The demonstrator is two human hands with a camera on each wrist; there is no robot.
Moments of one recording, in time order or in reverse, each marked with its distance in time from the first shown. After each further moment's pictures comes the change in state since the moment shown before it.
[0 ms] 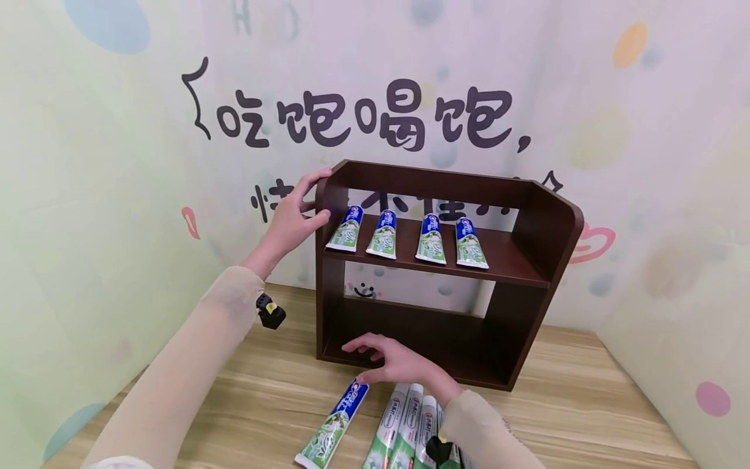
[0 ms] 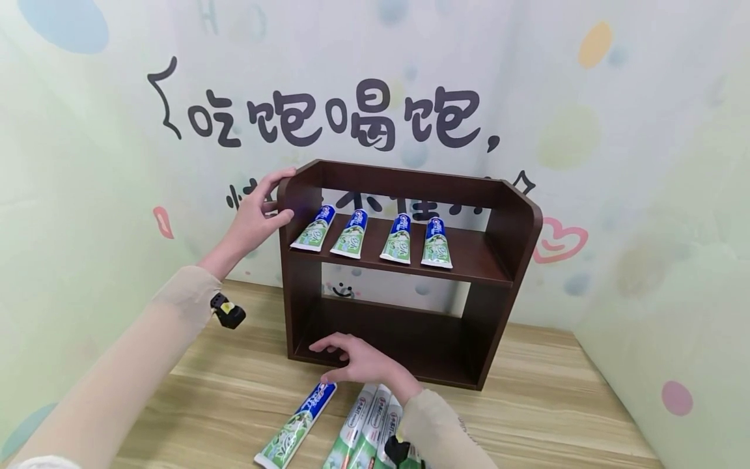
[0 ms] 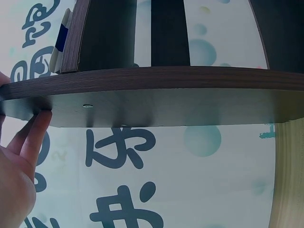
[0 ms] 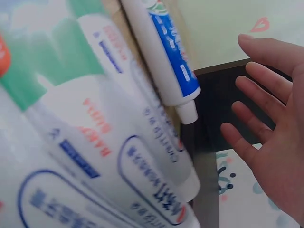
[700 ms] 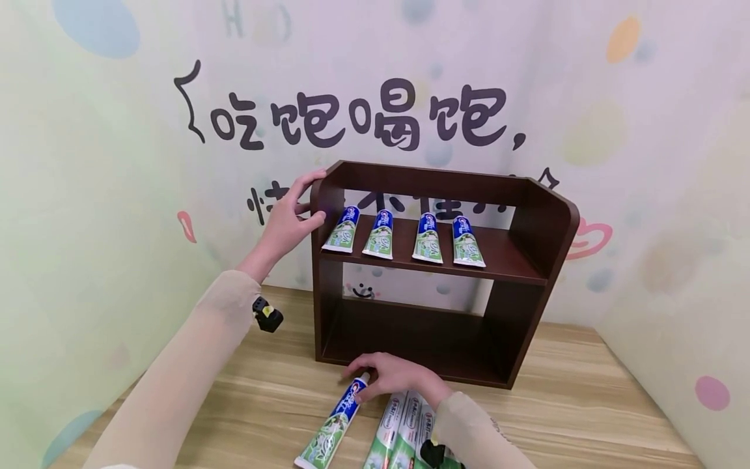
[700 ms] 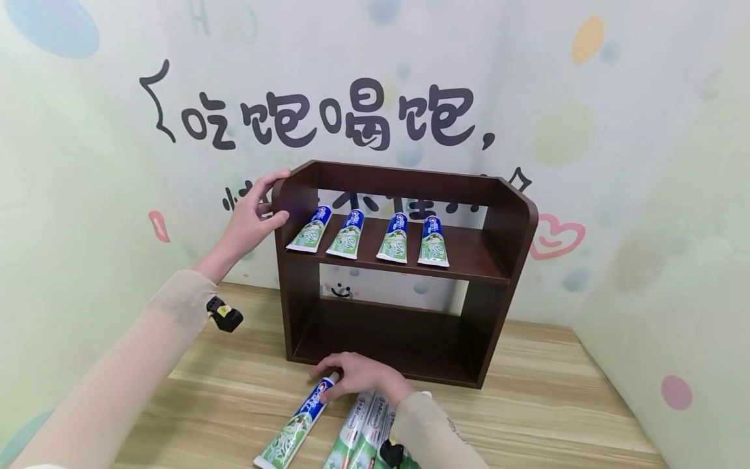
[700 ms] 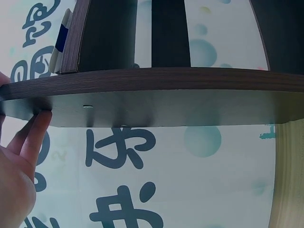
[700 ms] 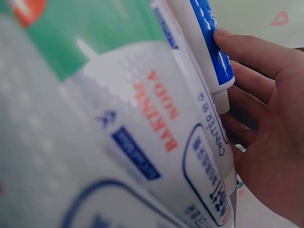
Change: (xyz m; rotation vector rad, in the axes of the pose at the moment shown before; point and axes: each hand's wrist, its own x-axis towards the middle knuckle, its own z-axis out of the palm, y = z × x) left_hand 0.006 -0.024 0.002 0.031 0.023 0.025; right_hand 0.005 0.014 0.015 -0.053 -0.130 0.131
